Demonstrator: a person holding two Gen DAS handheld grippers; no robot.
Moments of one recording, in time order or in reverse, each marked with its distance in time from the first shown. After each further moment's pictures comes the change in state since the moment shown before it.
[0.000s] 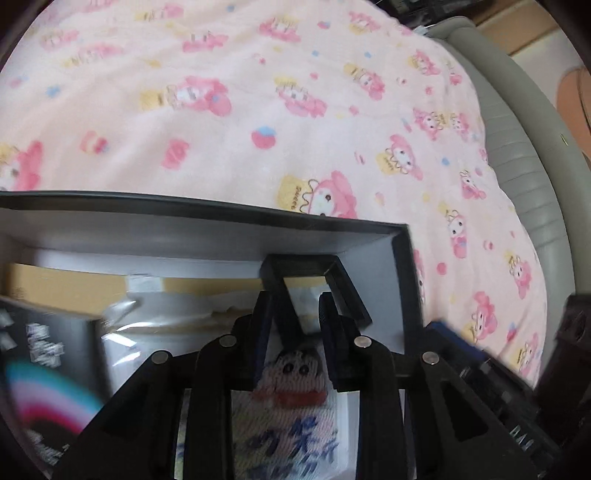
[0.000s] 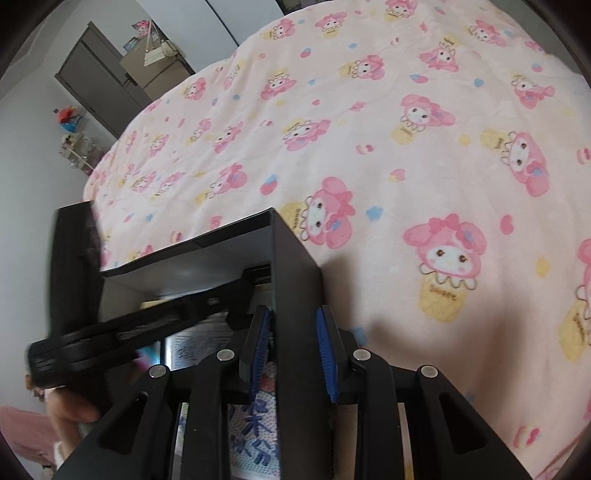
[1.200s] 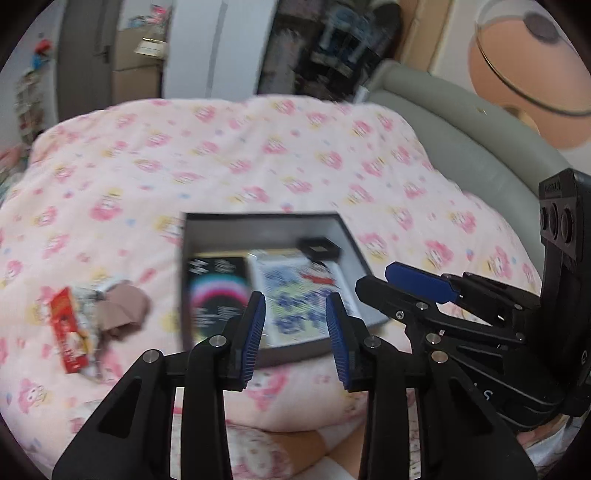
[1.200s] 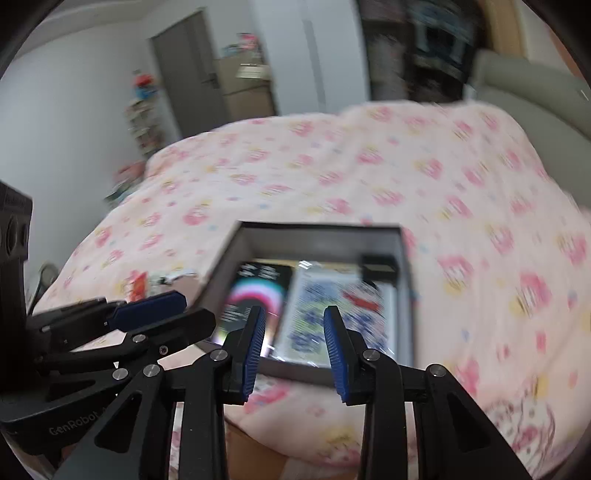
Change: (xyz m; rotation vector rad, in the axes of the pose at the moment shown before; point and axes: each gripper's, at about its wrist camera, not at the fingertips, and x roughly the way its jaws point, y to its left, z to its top) left arm -0.280 -0.006 -0.179 0.223 -0.366 0.150; right arm -0.169 0.174 -0.136 -0.390 -0.217 0.070
